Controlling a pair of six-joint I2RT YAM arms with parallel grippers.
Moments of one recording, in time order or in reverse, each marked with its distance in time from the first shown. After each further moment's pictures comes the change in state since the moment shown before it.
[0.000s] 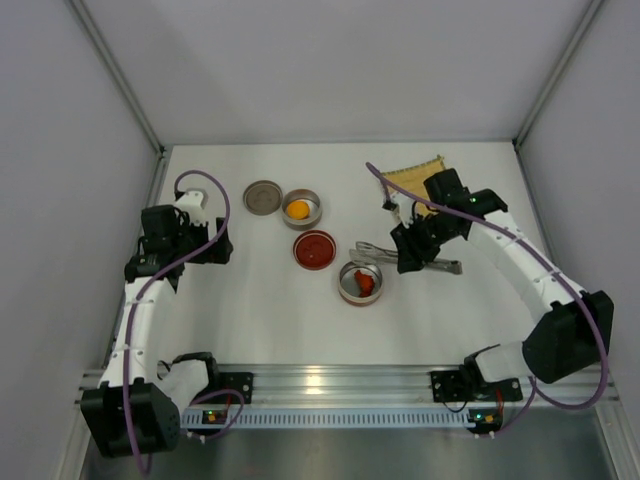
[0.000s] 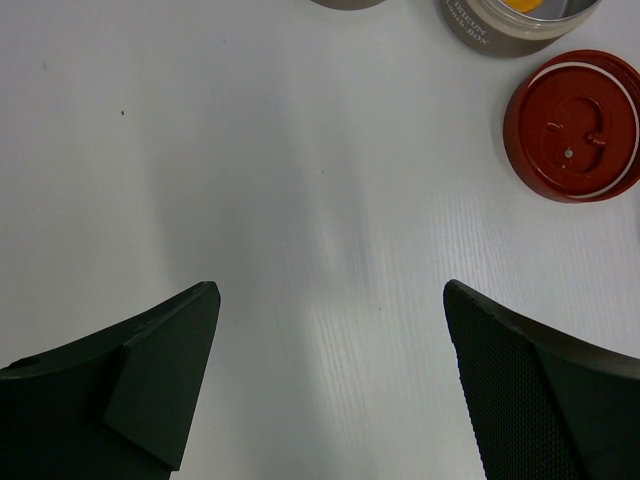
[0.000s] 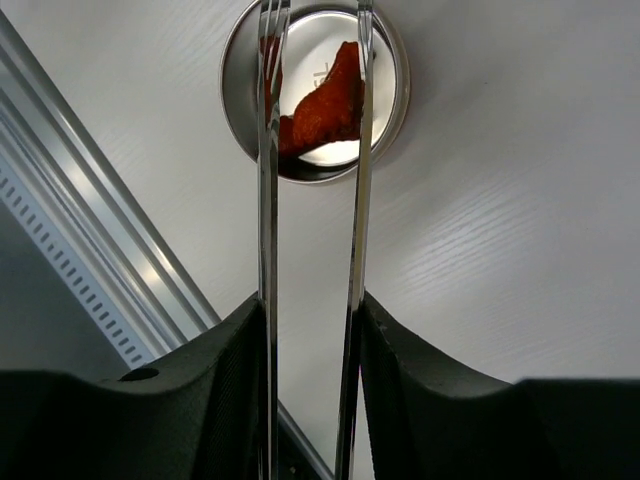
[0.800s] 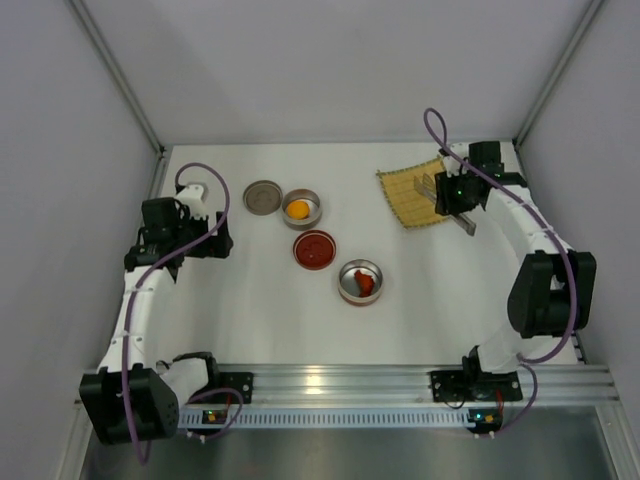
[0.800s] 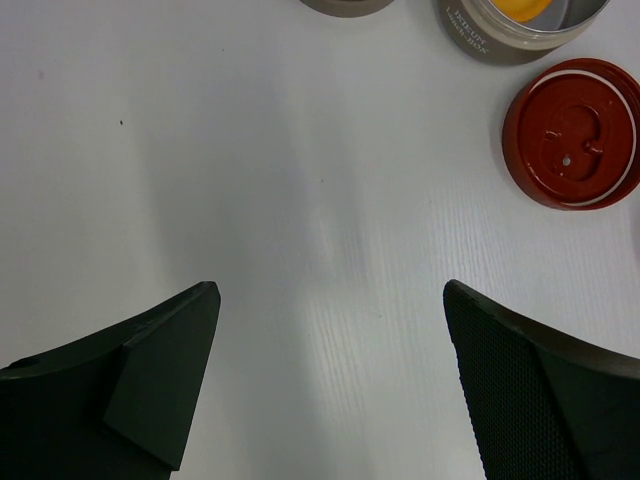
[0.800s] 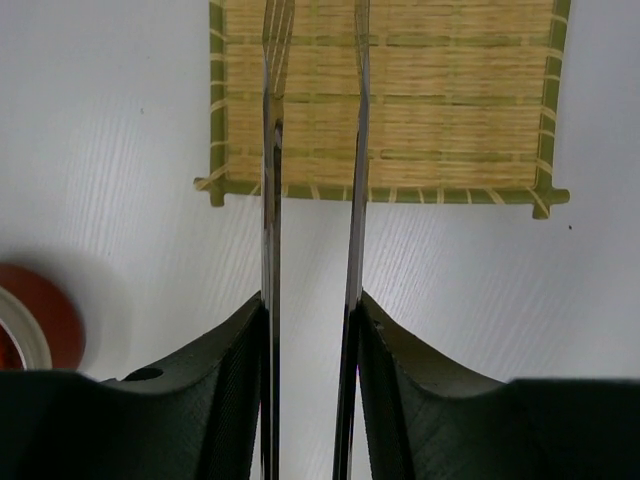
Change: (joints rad) left arm 0.000 0.061 0.056 -0.013 0.006 0.001; right arm -0.338 0.200 0.083 0.416 0.267 0.207
